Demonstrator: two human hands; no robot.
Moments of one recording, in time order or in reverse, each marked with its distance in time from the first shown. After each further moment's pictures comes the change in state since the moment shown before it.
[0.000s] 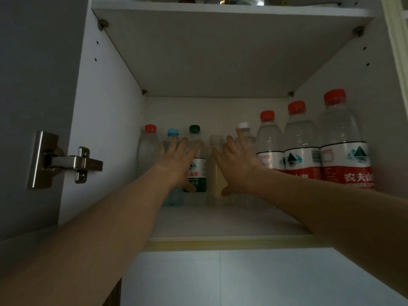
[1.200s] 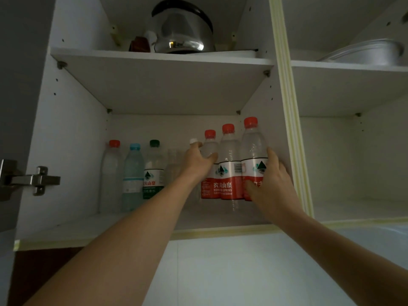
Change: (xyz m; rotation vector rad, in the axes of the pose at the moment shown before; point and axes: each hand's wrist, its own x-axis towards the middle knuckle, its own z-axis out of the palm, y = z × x) left_hand -0.002 0.171 -0.106 -1.338 0.172 -0.275; right_hand -0.192 0.086 -0.008 1.357 0.264 0.801
